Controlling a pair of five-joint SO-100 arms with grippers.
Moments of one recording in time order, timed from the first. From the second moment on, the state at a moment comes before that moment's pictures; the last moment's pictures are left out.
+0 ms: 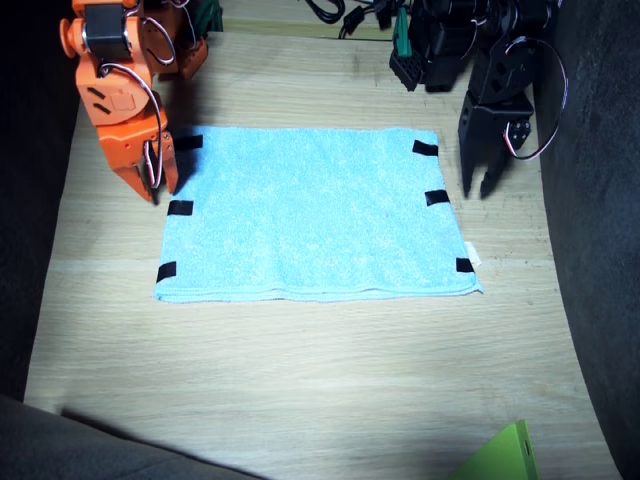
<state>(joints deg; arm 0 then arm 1) 87.0 99.1 117.7 67.6 97.6 96.9 81.5 100.1 77.4 71.5</state>
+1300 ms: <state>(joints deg) 79.7 95.3 118.1 74.0 98.0 99.8 77.5 100.5 78.3 71.4</state>
